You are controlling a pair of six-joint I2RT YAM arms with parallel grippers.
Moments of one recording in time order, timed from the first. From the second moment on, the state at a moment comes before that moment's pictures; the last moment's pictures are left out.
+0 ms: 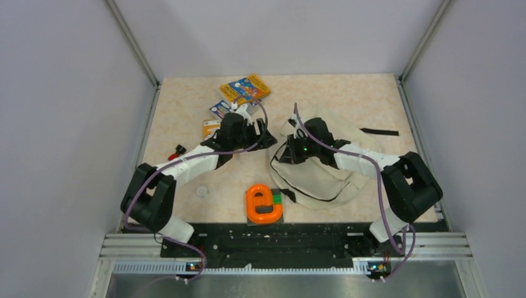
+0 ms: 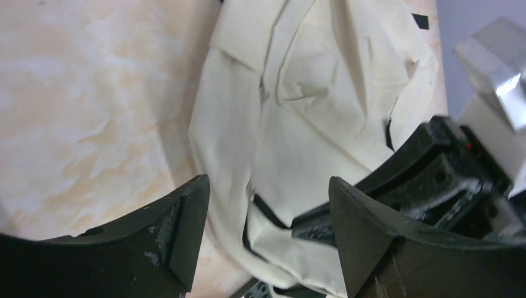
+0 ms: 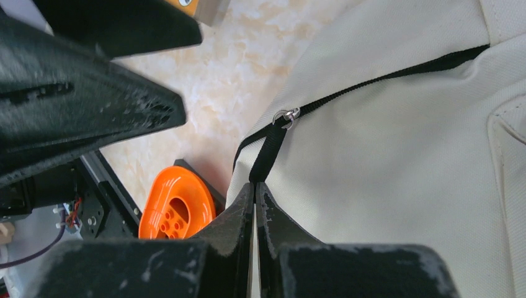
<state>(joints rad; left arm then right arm) -0.52 1.46 0.85 0.10 0.21 -0.66 0.60 1.60 0.91 0.01 -0.42 0.40</state>
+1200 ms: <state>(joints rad) -0.59 1.79 1.07 -0.06 0.22 -0.59 0.61 1.53 0.86 0.01 -0.44 0.40</state>
